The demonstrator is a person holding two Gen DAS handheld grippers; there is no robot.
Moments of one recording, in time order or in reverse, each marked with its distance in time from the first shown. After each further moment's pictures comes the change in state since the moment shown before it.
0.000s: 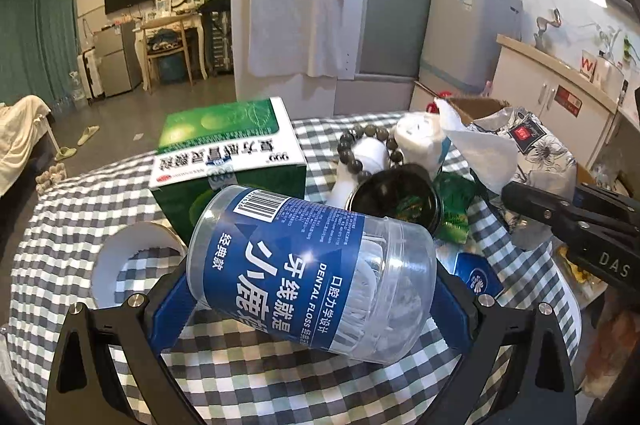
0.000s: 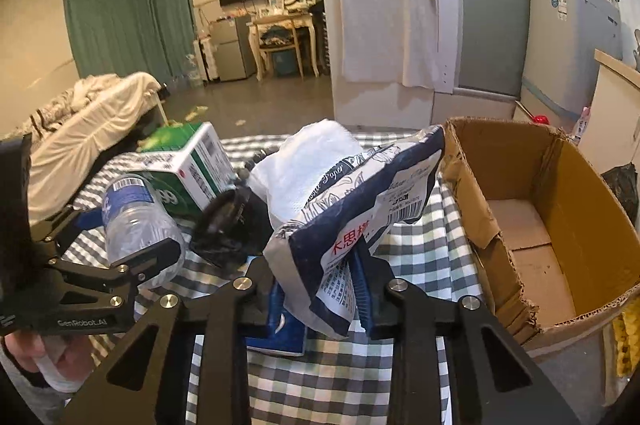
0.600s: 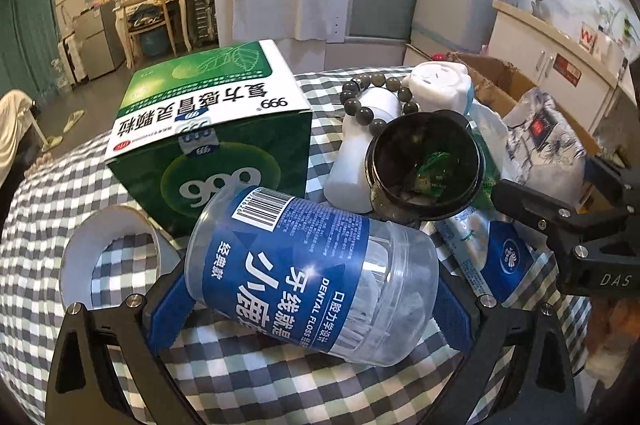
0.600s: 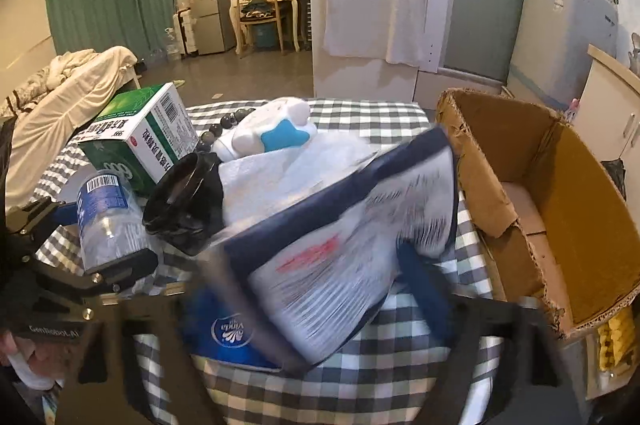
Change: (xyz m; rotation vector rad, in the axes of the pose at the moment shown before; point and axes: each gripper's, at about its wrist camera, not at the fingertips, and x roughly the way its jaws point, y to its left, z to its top) left arm 0.040 -0.001 -0.003 0.027 0.144 -0.045; right arm 0.051 -0.011 0.001 -0.023 0.121 -0.094
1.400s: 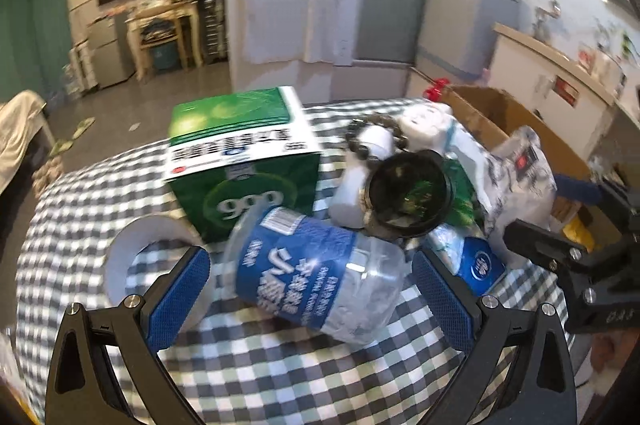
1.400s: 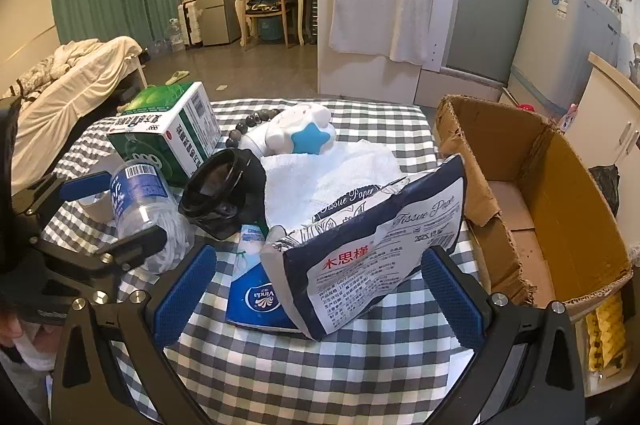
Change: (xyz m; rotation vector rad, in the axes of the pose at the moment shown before) left arm -0.033 -0.001 0.002 0.023 -0.073 0.001; right arm -0.032 0.018 -0.004 -0.026 0.022 -0.010
